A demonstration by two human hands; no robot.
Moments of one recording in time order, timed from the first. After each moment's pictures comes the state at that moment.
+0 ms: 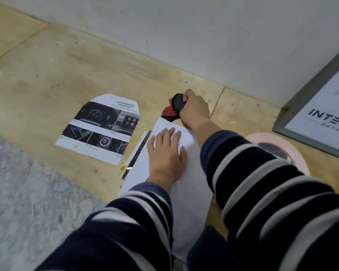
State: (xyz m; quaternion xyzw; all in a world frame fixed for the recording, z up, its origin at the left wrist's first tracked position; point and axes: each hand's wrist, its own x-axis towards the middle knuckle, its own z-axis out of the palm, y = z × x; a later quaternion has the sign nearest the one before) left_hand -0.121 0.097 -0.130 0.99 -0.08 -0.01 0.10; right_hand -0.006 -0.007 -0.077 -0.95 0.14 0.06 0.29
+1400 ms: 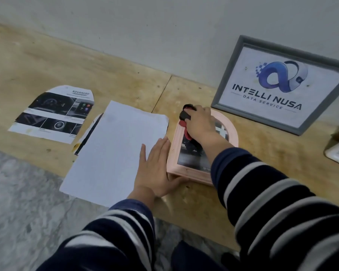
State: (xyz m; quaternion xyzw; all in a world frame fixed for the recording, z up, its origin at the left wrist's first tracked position) left_hand -0.248 0.019 -0.119 0.96 -0.22 -0.05 0.15; right_hand -0.155 -0.155 -0.073 -0.99 0.10 0.05 0.11
